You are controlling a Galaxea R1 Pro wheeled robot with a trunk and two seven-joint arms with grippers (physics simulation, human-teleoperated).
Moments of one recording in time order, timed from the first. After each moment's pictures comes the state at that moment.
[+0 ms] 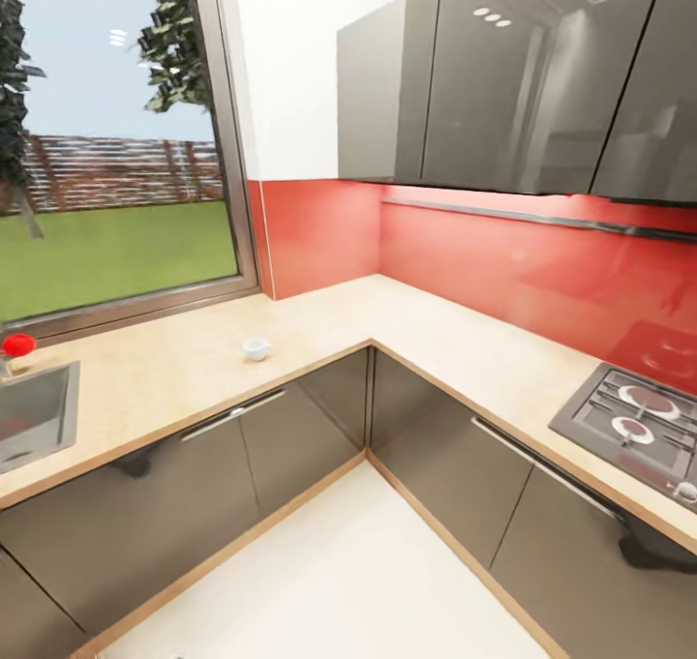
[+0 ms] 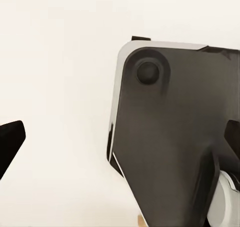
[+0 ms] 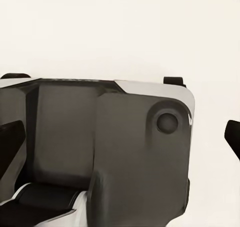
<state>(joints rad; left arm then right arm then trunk) -0.05 0.04 0.29 -0.03 -0.16 -0.18 0.01 -0.13 -0.03 -0.16 -0.17 0.12 0.00 0.26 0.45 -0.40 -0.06</state>
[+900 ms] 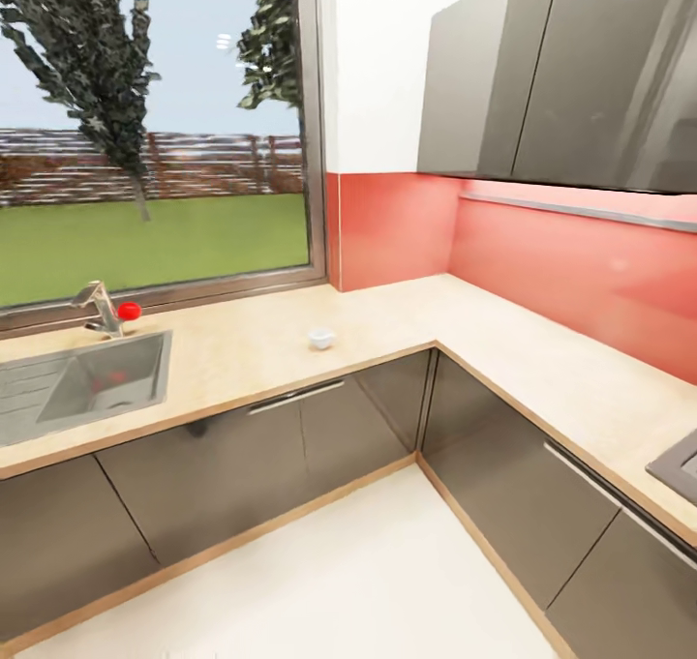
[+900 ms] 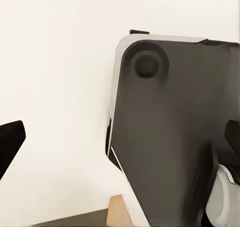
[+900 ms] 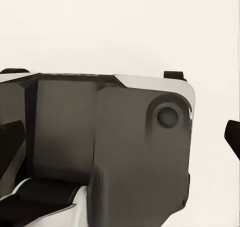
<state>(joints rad) -0.05 0.04 0.29 -0.03 -0.16 -0.18 0.01 -0.13 -0.03 -0.16 -0.17 0.12 0.00 0.26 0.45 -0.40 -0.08</state>
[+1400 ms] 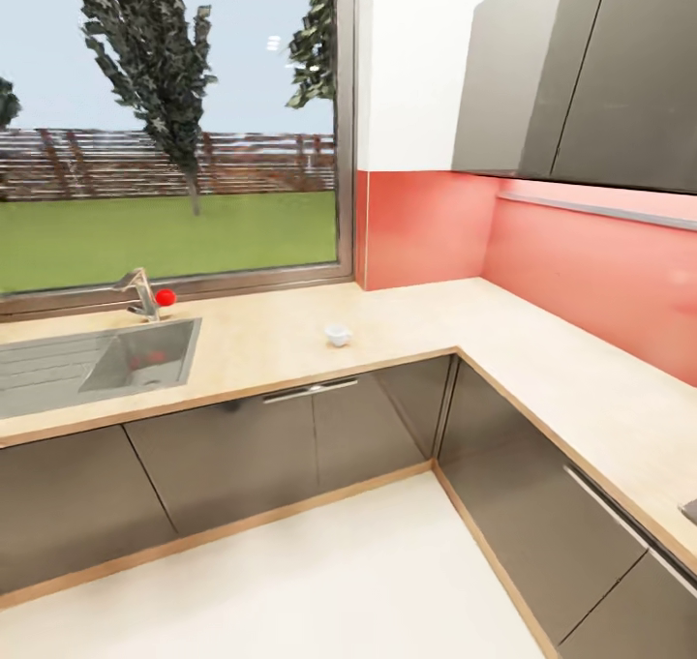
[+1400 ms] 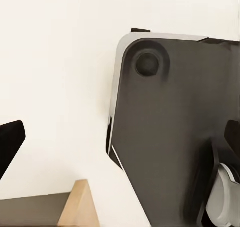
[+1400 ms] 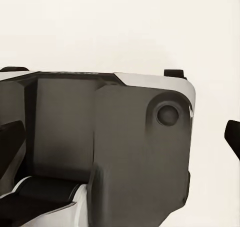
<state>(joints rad) -0.05 0.04 0.29 -0.03 -0.16 -0.18 0.01 -0.13 -0.03 -0.16 -0.17 0.12 0.00 0.26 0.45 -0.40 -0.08</state>
